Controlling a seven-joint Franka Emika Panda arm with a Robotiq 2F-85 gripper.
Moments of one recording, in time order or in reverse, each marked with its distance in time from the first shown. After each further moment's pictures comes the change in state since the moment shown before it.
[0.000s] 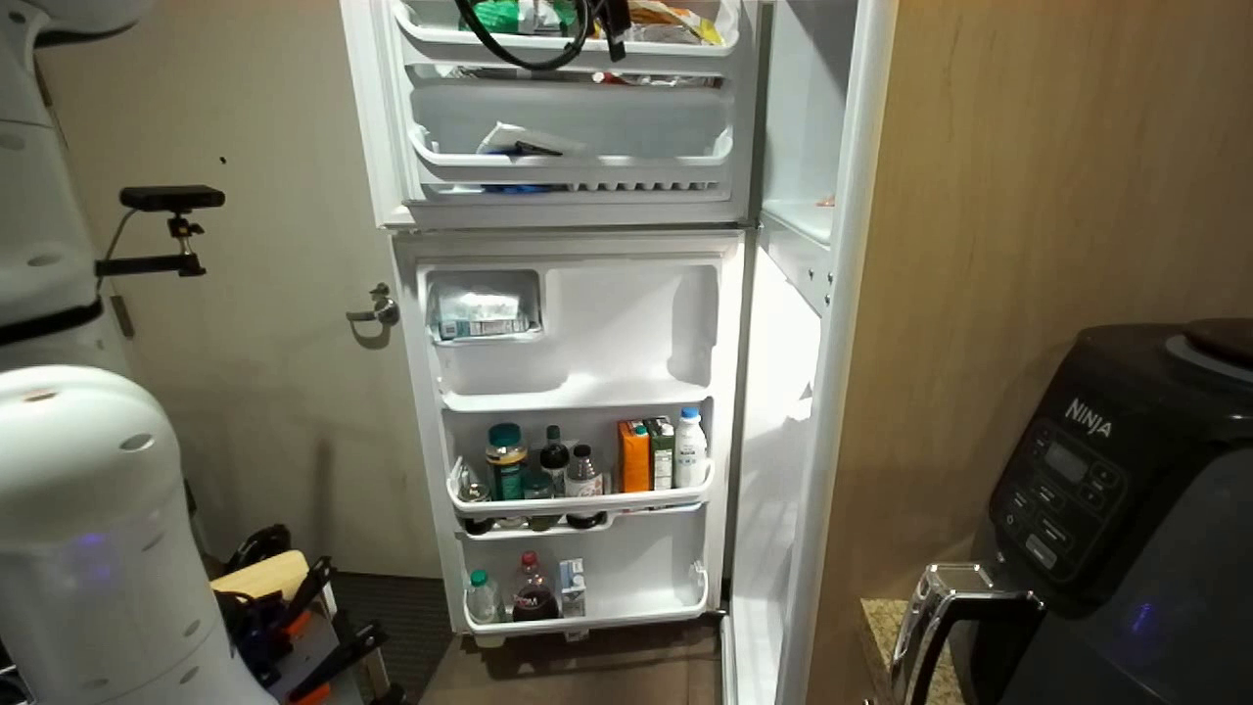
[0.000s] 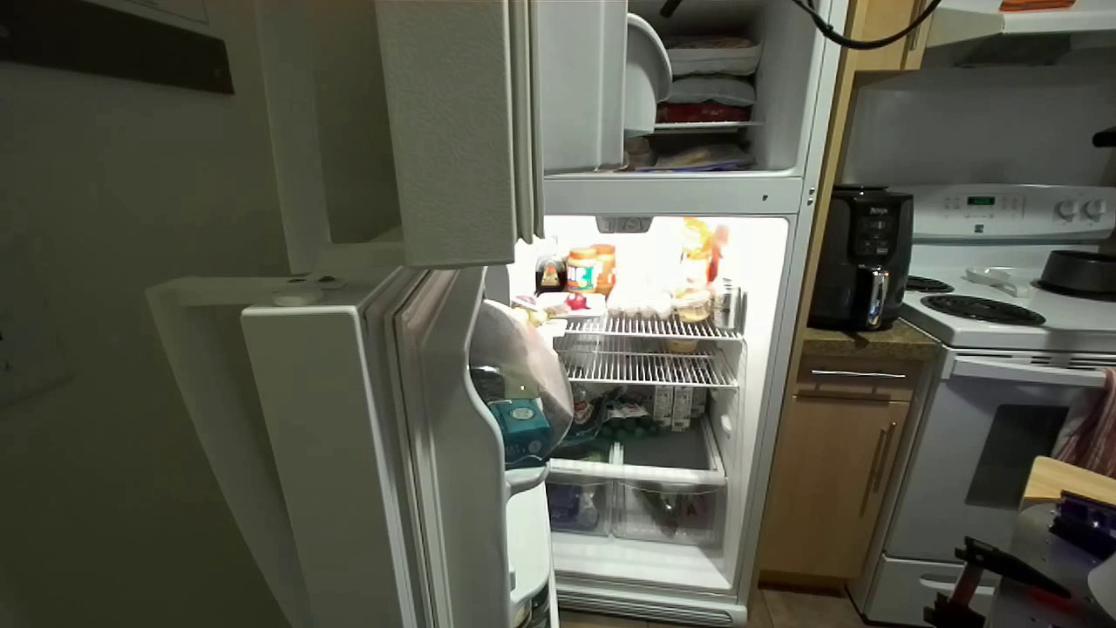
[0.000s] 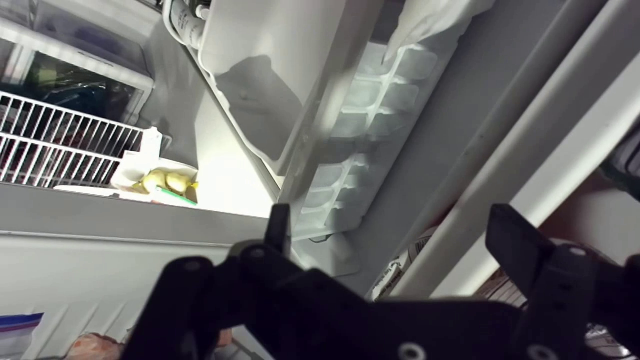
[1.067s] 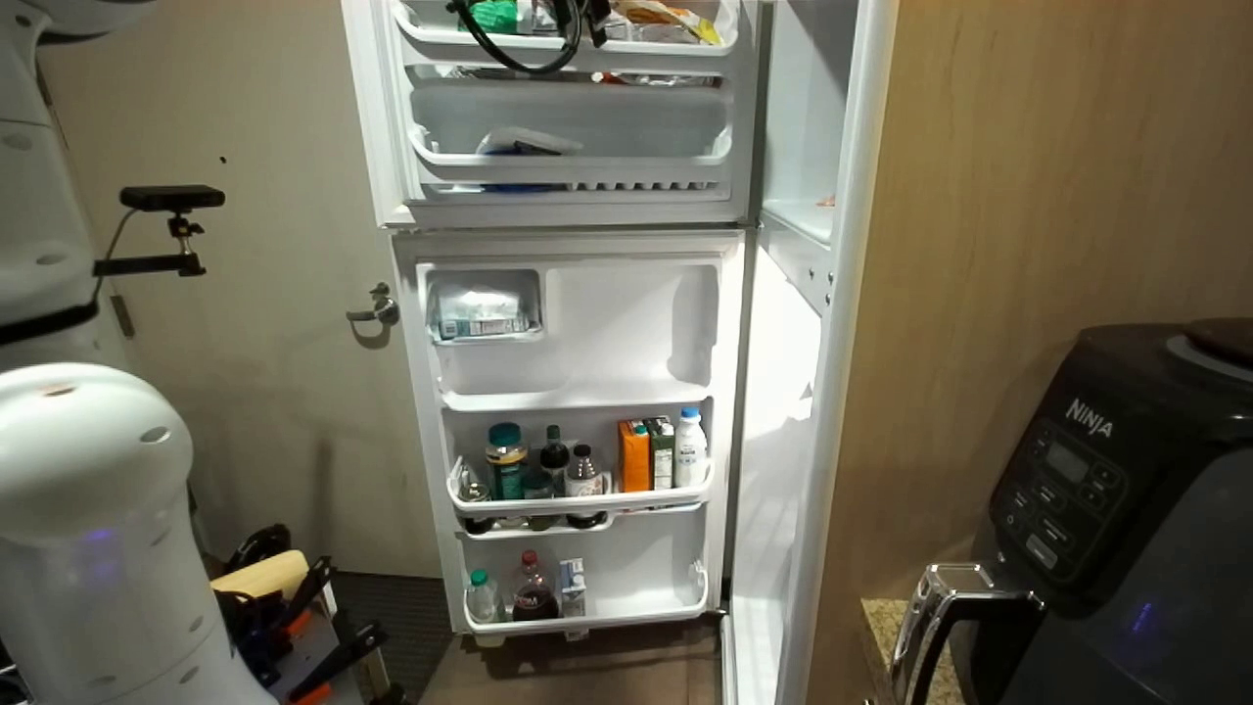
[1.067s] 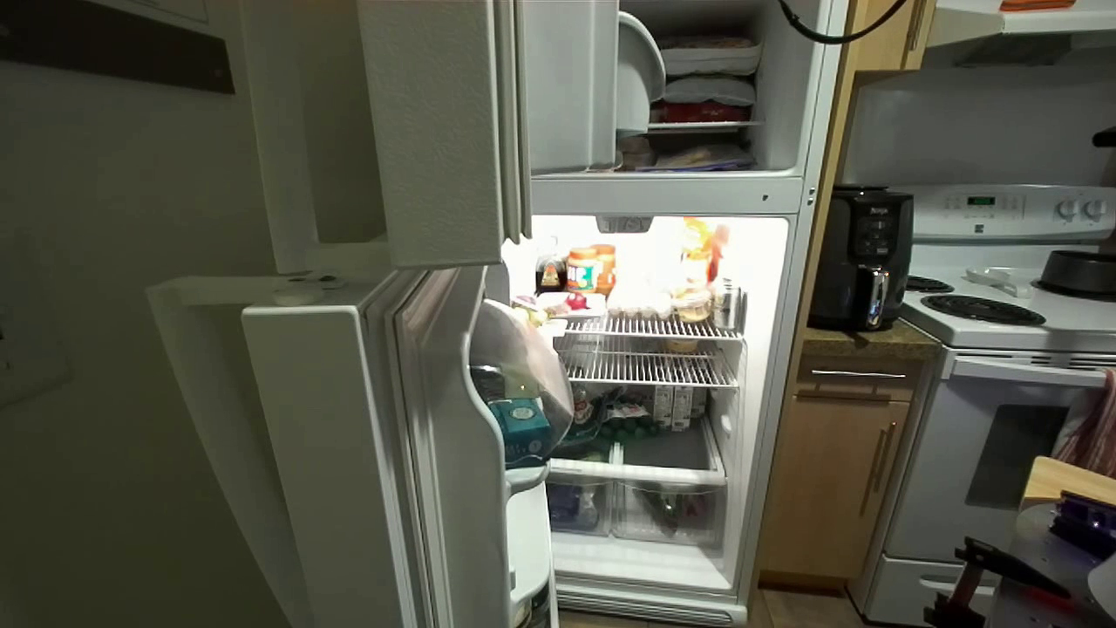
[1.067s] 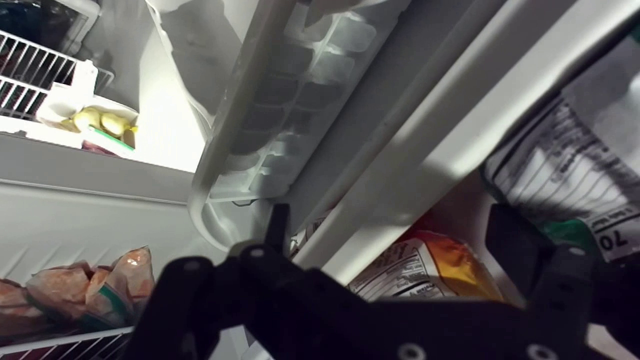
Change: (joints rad) arm 0.074 0.003 0.047 -0.002 -0.077 0.164 -0.022
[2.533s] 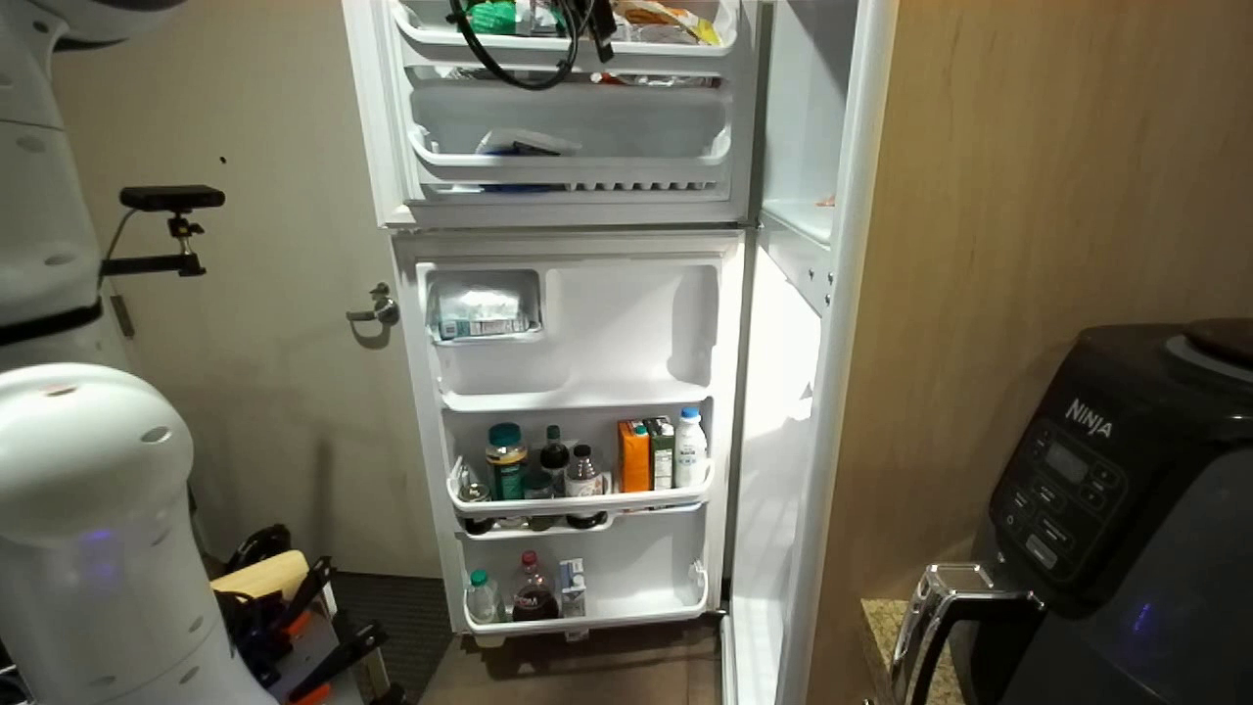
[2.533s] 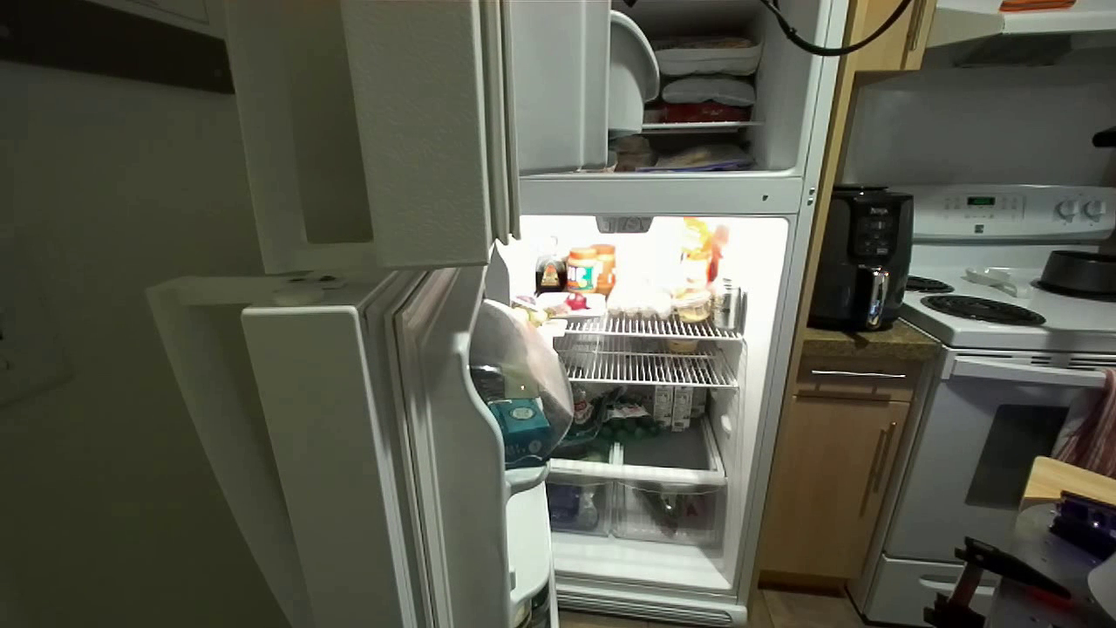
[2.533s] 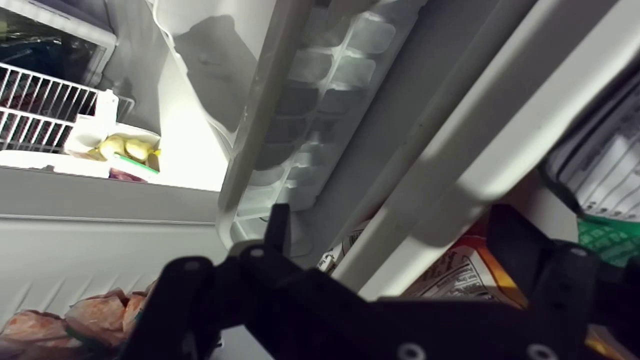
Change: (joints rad) arm 0.004 0.028 -0.017 0.003 -0.008 -0.007 0.093
